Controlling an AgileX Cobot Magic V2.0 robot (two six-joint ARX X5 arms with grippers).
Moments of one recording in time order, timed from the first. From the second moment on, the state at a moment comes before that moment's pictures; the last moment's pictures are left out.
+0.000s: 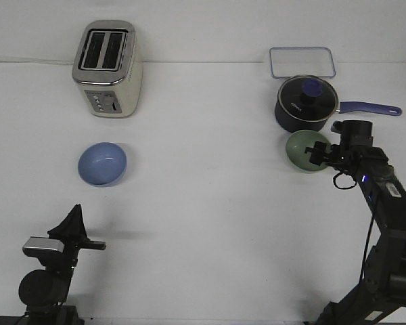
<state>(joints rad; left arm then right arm) -0.03 0.00 0.03 0.17 0.03 -0.03 -0.14 1.74 1.29 -0.55 -0.03 0.24</state>
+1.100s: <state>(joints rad) -0.03 0.00 0.03 0.17 0.03 -0.03 -0.14 1.41 1.30 -0.69 -0.26 0.21</state>
